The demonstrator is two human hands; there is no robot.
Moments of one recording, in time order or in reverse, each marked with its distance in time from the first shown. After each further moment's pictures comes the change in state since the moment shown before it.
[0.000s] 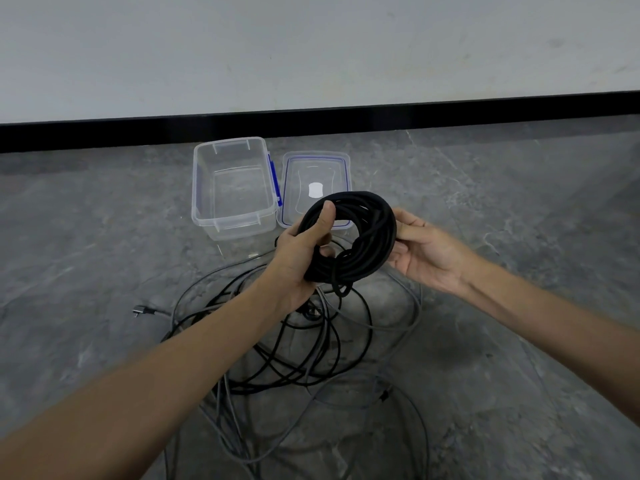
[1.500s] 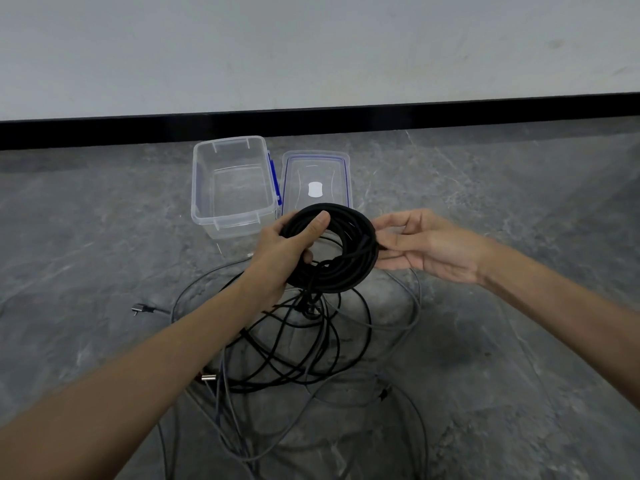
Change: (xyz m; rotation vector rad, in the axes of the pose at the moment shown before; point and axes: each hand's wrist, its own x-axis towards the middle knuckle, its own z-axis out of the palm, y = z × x) left_hand -0.002 0.007 -0.022 0.372 0.100 0.158; right_hand -0.016 -0.024 0.018 -0.484 0.065 0.175
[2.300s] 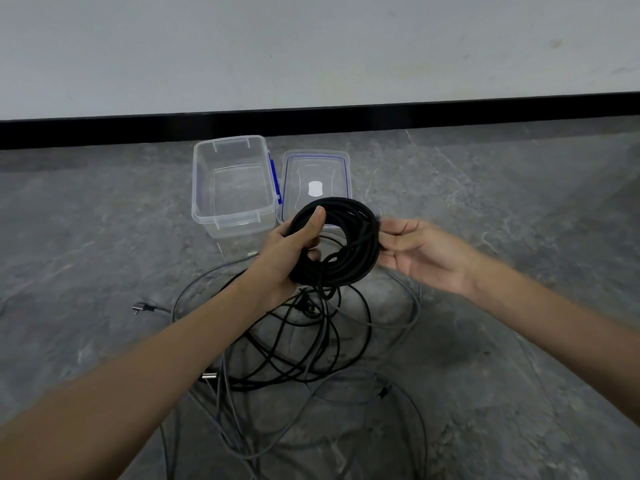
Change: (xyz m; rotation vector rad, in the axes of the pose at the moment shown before) left_hand -0.001 0.000 0.002 -0.215 -0.116 -0.173; right_hand 0.012 0.020 0.002 0.324 0.044 -0.045
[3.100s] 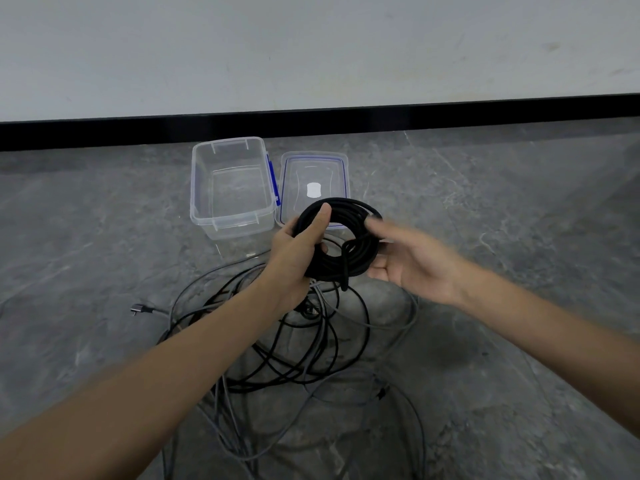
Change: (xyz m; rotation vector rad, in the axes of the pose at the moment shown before) left_hand 0.010 -0.009 0.017 -0.062 0.153 0.069; right_hand 0.000 0.008 0.010 0.011 0.095 0.072
